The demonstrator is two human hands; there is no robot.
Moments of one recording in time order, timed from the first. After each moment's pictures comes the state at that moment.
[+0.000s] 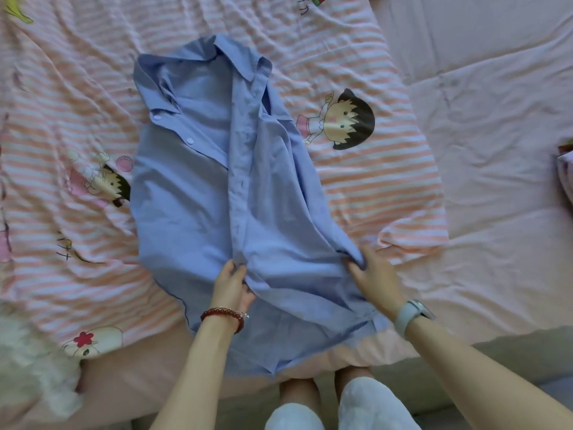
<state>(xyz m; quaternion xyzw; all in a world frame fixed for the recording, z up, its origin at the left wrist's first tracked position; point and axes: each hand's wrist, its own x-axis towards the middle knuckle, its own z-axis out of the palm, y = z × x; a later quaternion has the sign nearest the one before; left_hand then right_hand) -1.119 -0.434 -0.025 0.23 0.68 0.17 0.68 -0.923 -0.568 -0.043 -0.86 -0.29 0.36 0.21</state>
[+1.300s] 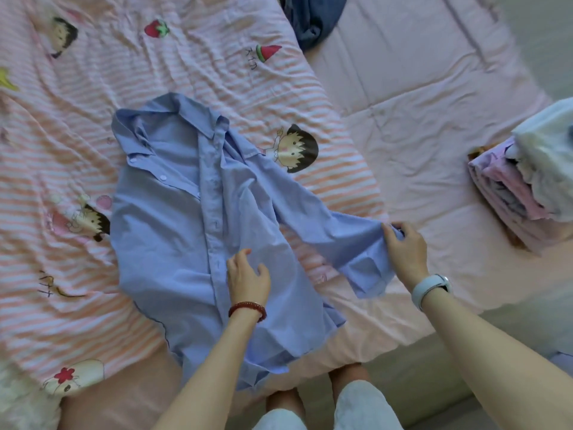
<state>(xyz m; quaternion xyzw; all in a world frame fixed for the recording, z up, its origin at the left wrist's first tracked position) -1.049 -0.470 0.015 0.66 0.62 0.01 0.42 -0.828 -0.611 0.017 -0.90 -0.10 0.22 0.35</state>
